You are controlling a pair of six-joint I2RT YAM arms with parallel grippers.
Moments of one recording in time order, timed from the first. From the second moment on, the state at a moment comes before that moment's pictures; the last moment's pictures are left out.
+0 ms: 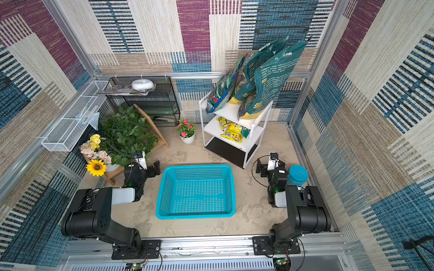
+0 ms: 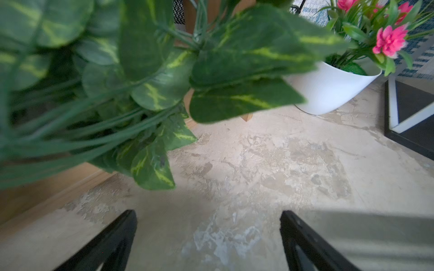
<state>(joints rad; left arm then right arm) 0.08 1.54 0.43 0.71 0.08 -0.06 -0.04 1.52 0.27 1.07 -0.05 -0.04</state>
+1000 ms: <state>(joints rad) 0.03 1.21 0.45 0.46 -0.09 -0.14 0.11 1.20 0.34 0.82 0.25 0.02</state>
